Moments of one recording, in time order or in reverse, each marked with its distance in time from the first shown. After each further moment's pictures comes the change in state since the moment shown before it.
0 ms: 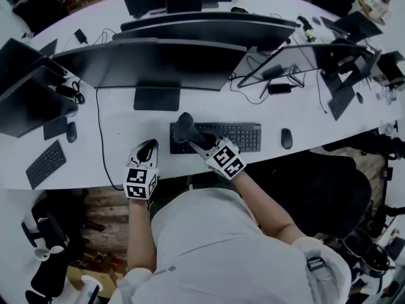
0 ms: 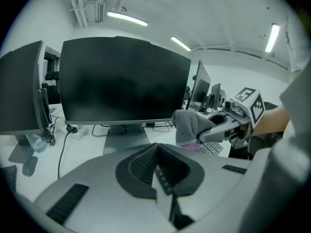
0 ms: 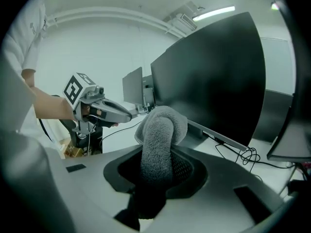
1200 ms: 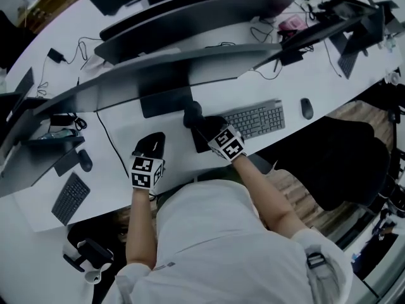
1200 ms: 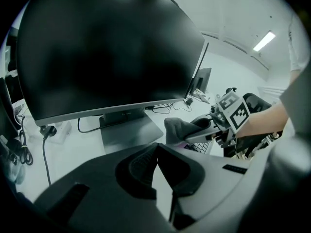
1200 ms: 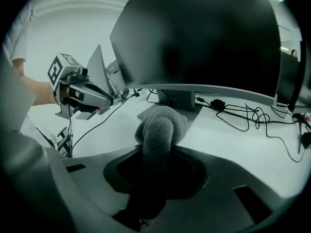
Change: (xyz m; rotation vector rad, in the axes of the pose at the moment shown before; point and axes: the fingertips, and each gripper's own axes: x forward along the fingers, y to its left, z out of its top) left arm 0.067 0.091 -0.020 0.095 0.257 -0.283; right arm 0.119 -0.044 -0.049 0.302 0.157 -0.186
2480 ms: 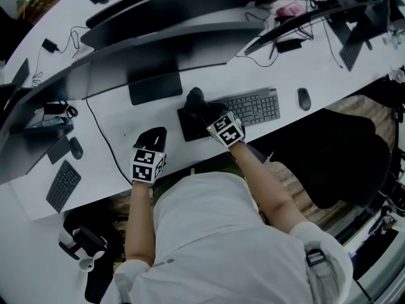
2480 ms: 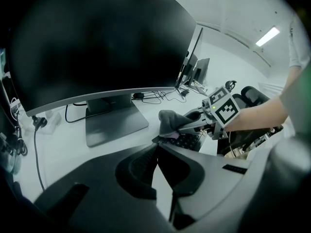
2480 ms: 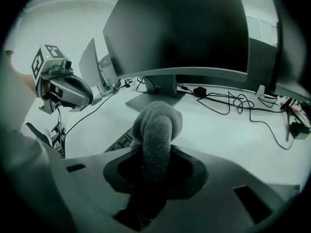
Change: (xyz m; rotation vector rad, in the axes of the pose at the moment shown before) left arm 0.023 -0.056 -0.024 0.000 0.094 -0.006; right arm -0.014 -0.045 -0.053 0.014 0.064 -0.068
